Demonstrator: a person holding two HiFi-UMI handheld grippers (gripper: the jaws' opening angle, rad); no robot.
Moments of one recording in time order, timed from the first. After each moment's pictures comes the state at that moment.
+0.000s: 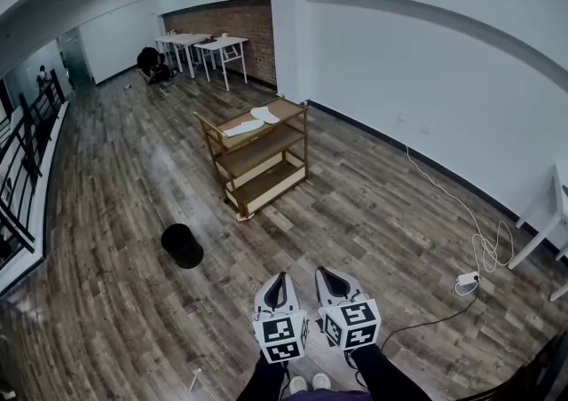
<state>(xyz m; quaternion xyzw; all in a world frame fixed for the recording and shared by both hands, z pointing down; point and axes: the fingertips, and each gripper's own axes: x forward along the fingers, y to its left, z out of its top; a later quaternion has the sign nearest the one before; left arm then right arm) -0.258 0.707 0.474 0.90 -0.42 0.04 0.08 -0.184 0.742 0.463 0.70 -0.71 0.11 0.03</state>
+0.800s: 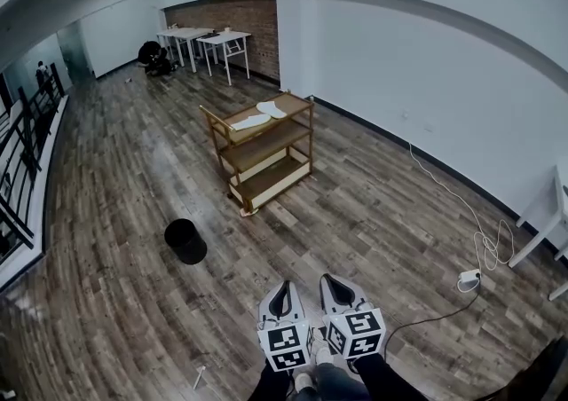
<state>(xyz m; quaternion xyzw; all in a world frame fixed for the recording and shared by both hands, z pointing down) -0.300 0.711 0.495 0.90 -0.43 0.05 0.11 -0.225 0.746 0.477 0.71 -0.69 0.13 0.03</state>
